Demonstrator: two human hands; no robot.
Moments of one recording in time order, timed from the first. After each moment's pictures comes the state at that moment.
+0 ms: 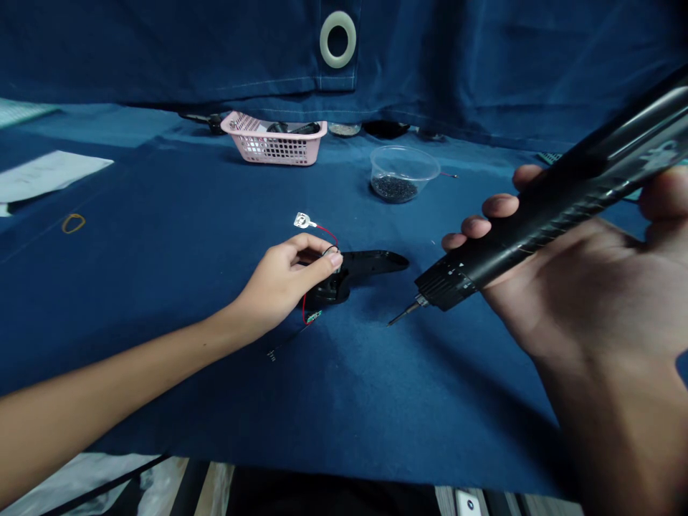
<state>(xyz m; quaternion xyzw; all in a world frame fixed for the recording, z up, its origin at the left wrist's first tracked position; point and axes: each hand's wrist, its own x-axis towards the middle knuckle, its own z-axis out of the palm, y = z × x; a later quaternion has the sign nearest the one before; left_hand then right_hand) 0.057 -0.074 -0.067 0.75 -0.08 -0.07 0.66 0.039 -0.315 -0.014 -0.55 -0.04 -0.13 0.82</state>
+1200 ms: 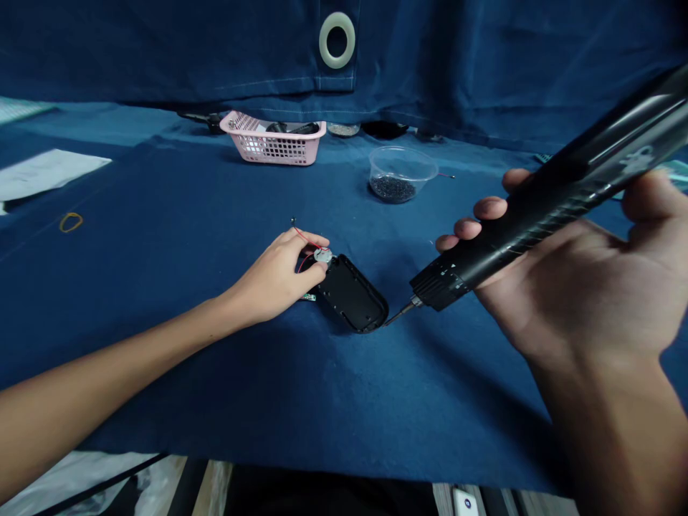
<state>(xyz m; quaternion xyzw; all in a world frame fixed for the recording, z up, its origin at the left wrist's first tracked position) 0.073 -0.059 -0.072 0.91 -0.18 0.02 0.38 0.035 -0.310 -0.011 -0.53 -0.04 -0.11 0.84</state>
